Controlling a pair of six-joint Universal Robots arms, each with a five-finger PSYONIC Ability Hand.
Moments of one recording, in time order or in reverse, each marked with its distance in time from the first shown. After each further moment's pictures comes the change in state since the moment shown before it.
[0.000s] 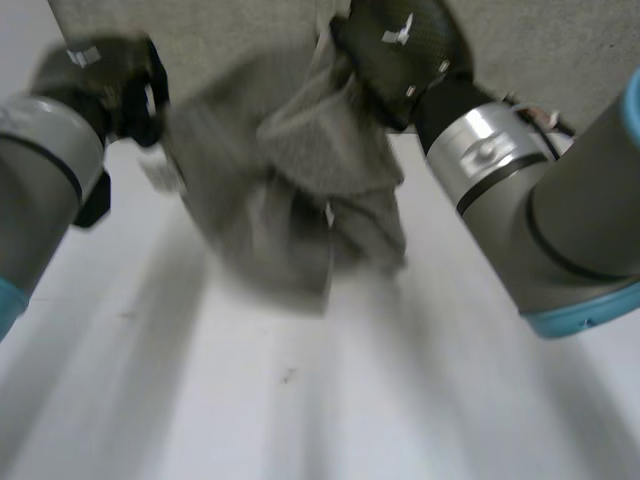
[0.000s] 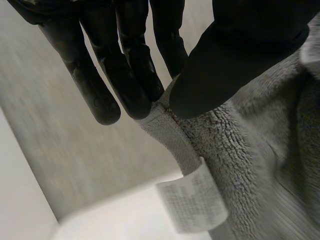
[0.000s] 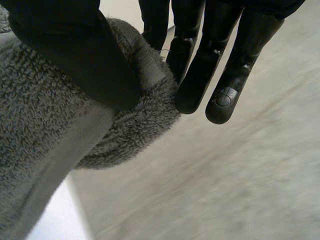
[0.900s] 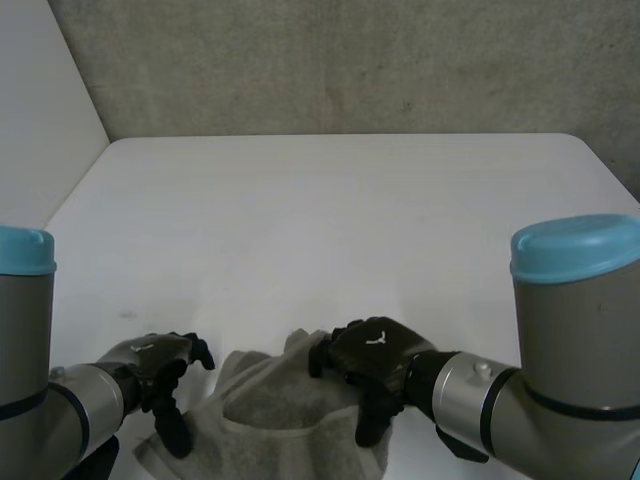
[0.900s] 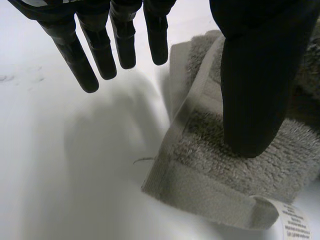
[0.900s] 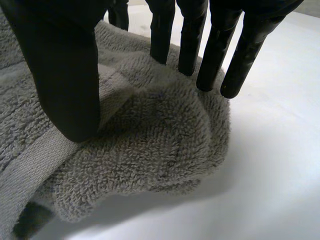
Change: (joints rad) left arm 0.060 0.027 -0.636 -0.224 0.186 -0.074; right arm 0.004 0.056 0.358 0.617 -0.228 0.331; left_hand -0.803 -0.842 -0.841 -0.846 -0.827; right_hand -0.501 -0.659 -0.670 -0.678 -0.647
